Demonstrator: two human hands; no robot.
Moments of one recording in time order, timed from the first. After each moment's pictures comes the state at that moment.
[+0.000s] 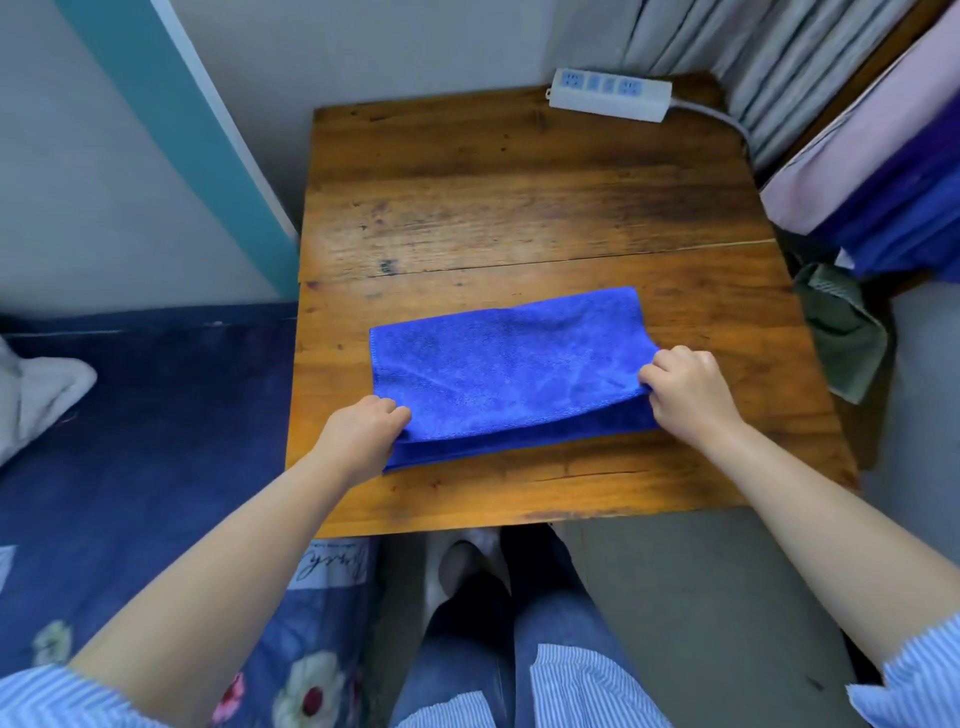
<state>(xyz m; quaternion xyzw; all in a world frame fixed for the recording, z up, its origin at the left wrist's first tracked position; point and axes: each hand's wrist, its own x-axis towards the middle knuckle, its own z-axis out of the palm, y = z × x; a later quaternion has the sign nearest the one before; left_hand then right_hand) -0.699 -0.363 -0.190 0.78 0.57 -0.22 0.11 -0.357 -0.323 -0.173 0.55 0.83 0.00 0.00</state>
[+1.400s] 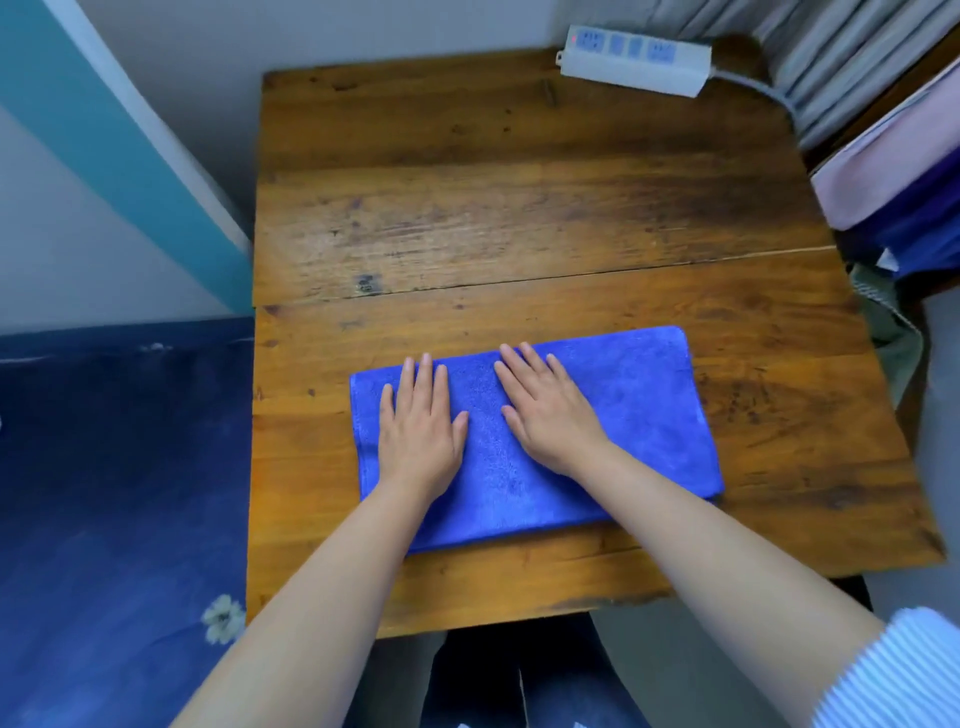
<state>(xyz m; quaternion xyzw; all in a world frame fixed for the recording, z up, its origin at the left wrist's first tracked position) -0.652 -0.298 -0.264 0.70 0.69 -0.06 0.16 -0.492 -0.270 -0.257 0.52 0.84 -0.16 0.07</state>
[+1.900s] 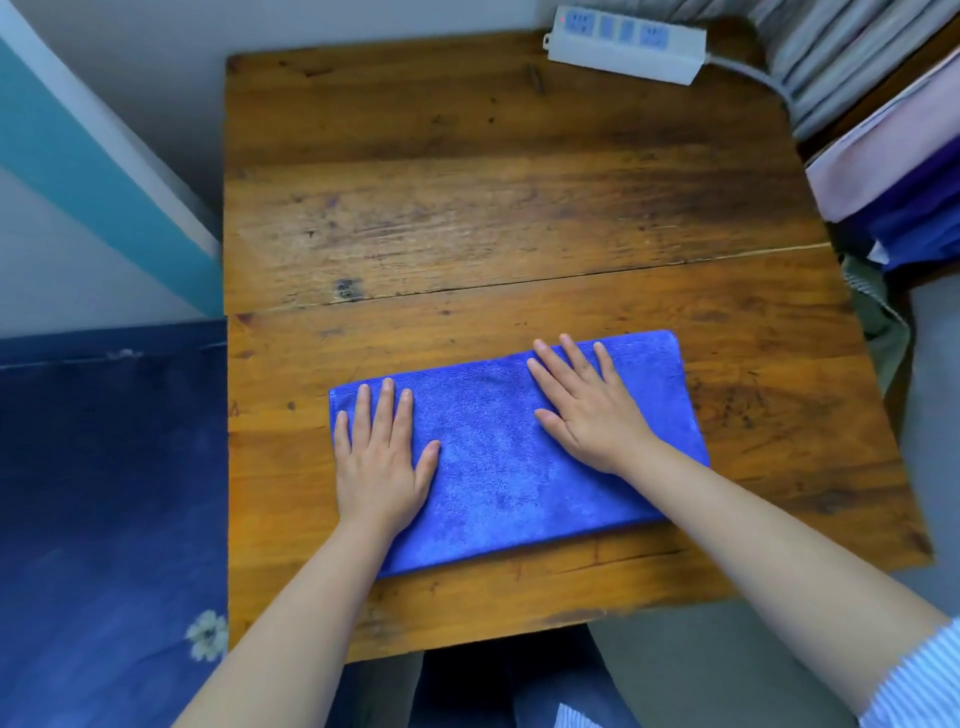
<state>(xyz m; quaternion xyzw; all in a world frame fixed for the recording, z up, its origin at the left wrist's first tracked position) -0.671 -0.310 -0.266 0.67 0.72 -0.02 0.18 -0.444 -0.254 -0.254 0.52 0.83 -0.15 0.13</state>
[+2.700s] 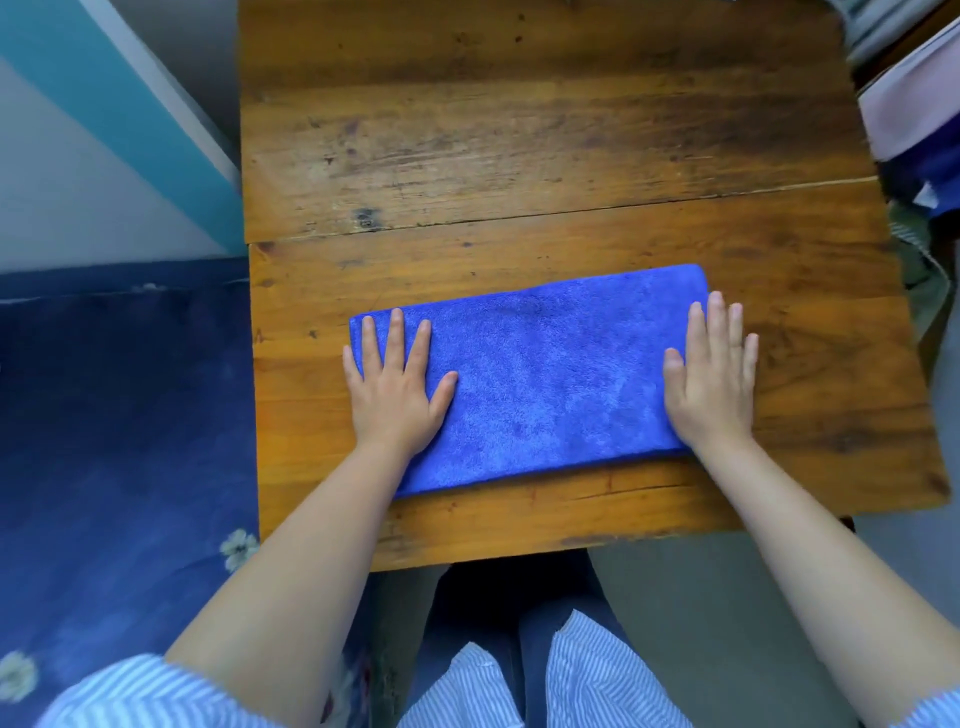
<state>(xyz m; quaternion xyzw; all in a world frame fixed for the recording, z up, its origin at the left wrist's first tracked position) -0.677 -0.310 -0.279 0.67 0.73 -0.04 0.15 -0.391 -0.303 -0.251 0.76 0.63 -0.15 -0.04</state>
